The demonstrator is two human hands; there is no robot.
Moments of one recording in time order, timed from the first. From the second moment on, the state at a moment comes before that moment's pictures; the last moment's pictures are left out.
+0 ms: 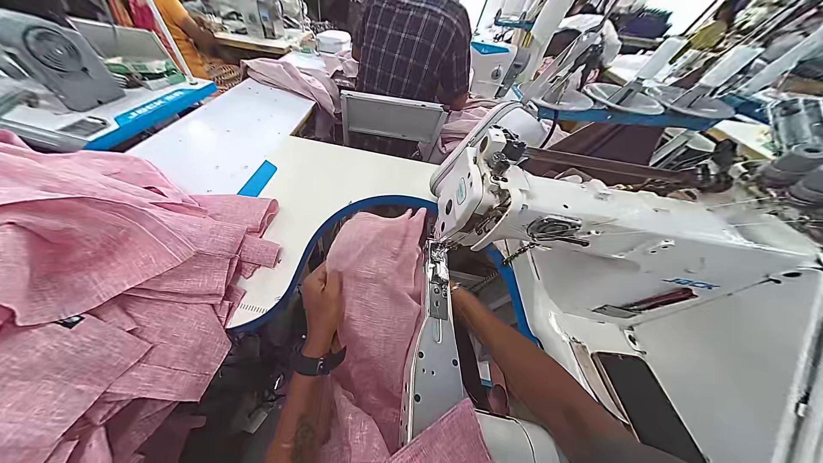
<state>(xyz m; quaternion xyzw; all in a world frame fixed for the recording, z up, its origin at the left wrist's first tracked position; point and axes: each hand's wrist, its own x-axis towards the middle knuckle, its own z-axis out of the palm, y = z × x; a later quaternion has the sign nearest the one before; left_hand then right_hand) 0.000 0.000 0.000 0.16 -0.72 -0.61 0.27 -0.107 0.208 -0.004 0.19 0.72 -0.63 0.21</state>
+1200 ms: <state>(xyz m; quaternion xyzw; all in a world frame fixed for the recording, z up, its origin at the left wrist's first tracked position) 0.007 0.112 -0.011 -0.12 -0.90 -0.40 0.15 -0.022 0.283 0.012 -0.26 0.88 -0.34 -0.20</state>
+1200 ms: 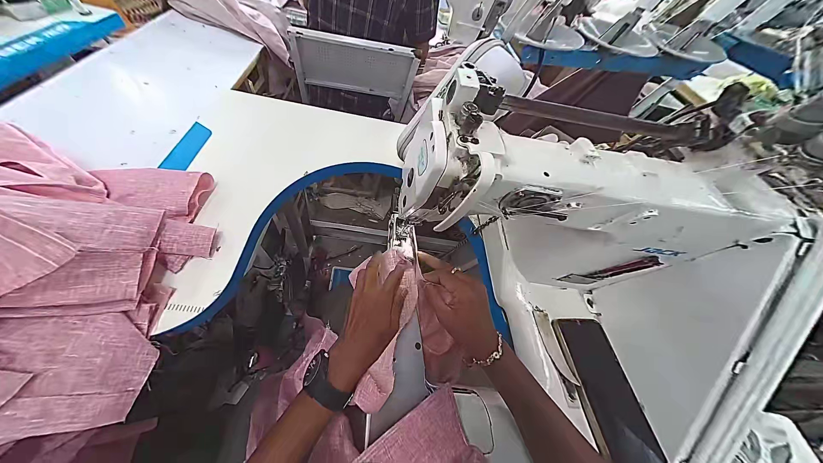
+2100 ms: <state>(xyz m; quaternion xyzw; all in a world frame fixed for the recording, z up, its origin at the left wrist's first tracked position) -0.009 0.103 -0.016 -0.20 -0.88 -0.39 0.17 -0.018 0.279 0.036 -0.30 0.91 -0.26 -0.07</state>
